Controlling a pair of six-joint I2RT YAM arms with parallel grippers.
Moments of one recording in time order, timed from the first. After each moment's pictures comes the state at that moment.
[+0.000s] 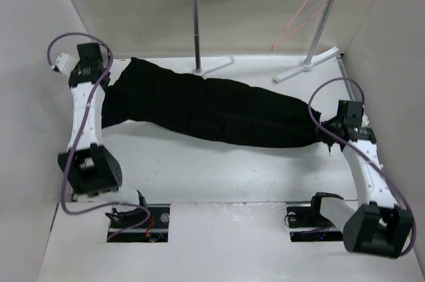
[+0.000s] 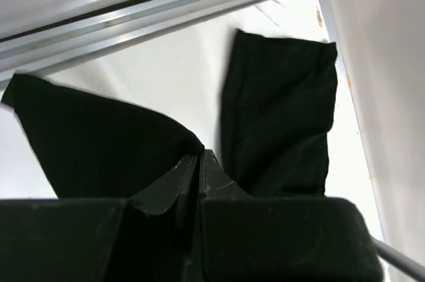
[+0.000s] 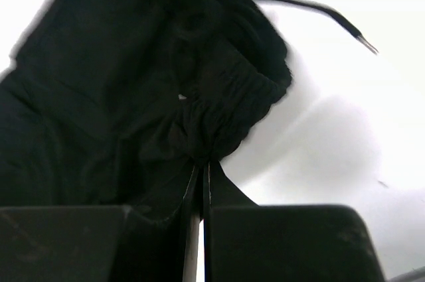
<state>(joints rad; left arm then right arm) 0.22 1.51 1.53 -0.80 -0.44 -0.94 -0.16 1.00 0.78 -0.69 0.05 0.88</state>
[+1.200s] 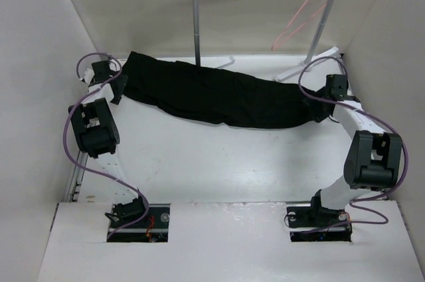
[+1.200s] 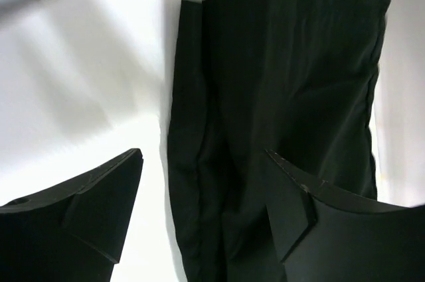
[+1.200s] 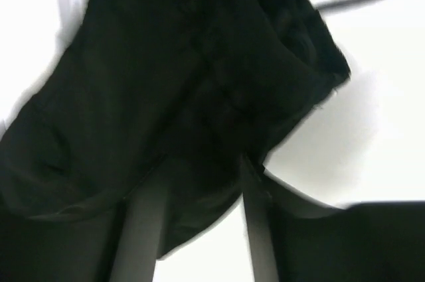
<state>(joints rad) 0.28 2.03 1.49 -0.23 -0.09 -0.93 -0.12 1.57 1.11 -0.44 0.03 0.89</state>
